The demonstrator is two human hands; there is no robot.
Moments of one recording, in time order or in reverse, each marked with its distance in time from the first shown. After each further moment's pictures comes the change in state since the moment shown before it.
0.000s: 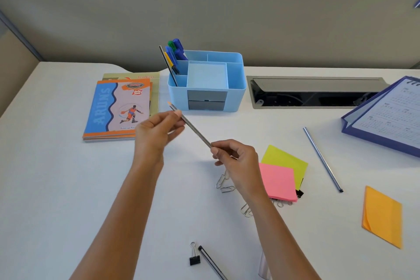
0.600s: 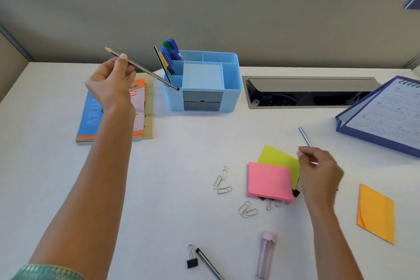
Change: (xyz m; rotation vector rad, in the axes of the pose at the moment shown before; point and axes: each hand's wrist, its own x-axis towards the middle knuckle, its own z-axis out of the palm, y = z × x) left_hand 0.080 0.070 -0.004 -0.173 0.340 0.311; right_hand -0.003 0.034 -0.132 -0.551 0.692 -0.086
